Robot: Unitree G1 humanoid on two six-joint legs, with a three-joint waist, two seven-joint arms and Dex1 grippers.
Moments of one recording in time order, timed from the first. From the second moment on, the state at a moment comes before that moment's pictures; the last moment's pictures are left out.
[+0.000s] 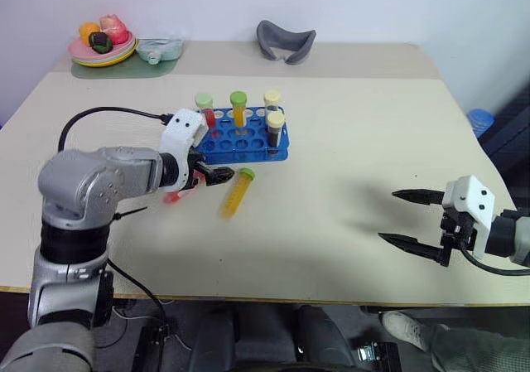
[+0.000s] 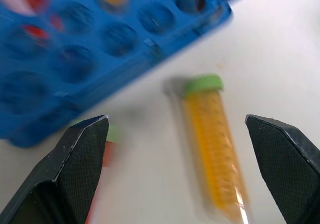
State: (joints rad) left arm -0.78 0.62 0.01 -0.24 -0.72 1.58 -0.33; right arm 0.14 -0.95 -0.41 -0.42 0.50 0.44 1.10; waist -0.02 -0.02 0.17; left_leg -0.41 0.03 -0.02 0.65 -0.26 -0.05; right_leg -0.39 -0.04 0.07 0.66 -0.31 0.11
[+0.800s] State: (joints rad) left arm -1.30 0.60 -0.49 0.47 -0.95 1.61 -0.23; right arm 0.07 -0.92 -0.31 -0.49 0.51 0.45 1.02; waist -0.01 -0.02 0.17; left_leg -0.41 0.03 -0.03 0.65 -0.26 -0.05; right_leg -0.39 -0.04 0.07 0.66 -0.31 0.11
